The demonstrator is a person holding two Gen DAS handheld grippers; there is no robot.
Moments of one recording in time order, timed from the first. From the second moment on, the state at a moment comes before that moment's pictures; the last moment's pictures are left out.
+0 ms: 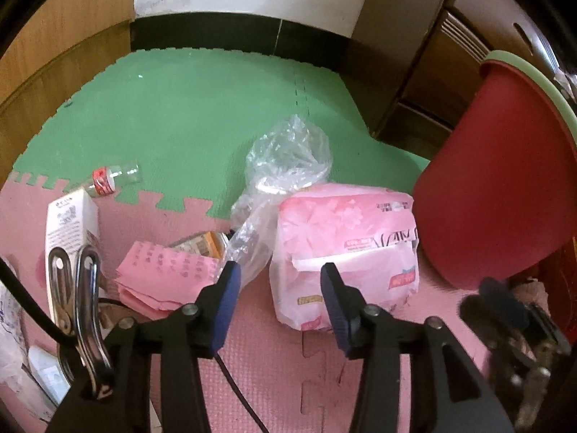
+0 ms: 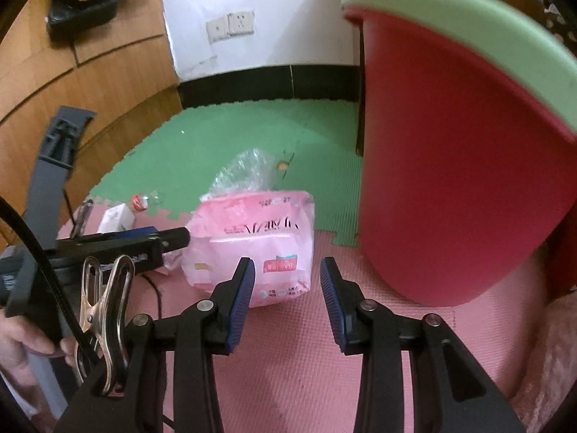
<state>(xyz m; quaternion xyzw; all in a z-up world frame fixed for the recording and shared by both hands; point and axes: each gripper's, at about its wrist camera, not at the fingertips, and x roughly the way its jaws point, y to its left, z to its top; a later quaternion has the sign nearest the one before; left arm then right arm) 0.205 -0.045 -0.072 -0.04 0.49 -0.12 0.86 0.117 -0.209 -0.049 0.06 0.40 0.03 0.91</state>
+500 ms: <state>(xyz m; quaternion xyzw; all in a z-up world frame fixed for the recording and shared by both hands) 0.210 -0.043 -0.092 -0.04 0.51 -0.12 0.85 0.174 -0.214 -0.112 0.12 0.47 0.03 0.87</state>
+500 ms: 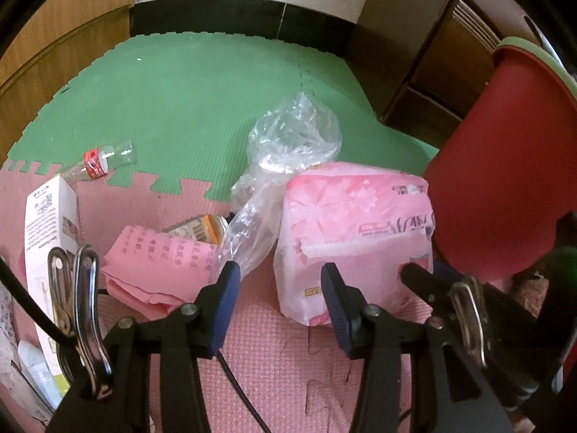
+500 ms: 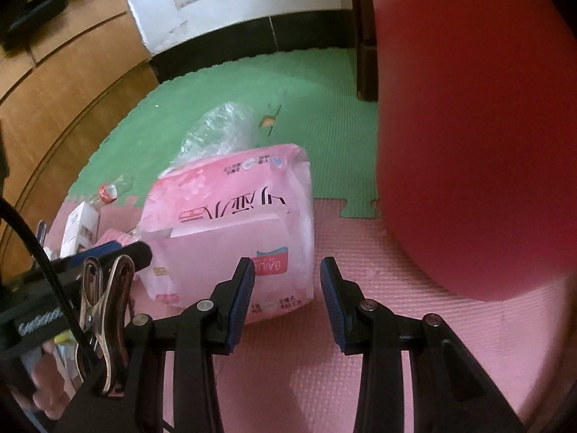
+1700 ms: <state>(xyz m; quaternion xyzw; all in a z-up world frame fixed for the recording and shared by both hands) 0.177 -0.082 -0.114 -0.04 0.59 -0.23 0.77 0.110 -0.242 -0.112 0.13 0.51 0.03 0.85</state>
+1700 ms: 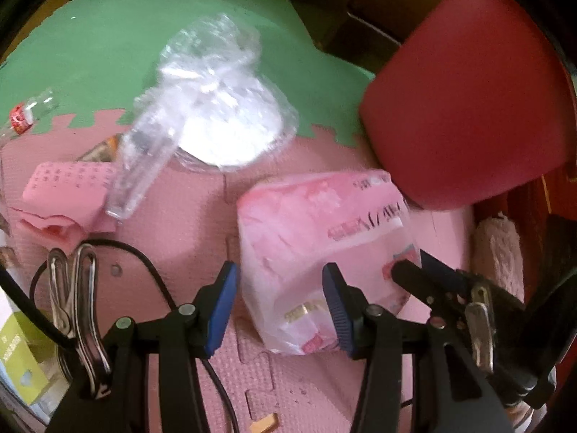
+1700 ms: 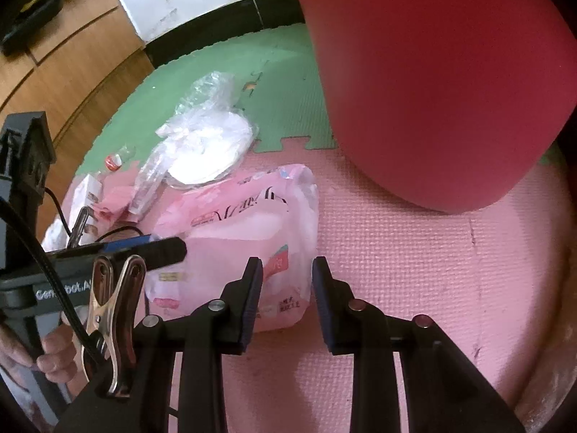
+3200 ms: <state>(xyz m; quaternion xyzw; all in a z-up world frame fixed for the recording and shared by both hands) 0.085 -0.076 -0.022 -0.06 0.50 -0.20 0.84 0.039 -0.239 -0.038 0.16 0.43 0.08 0.88</state>
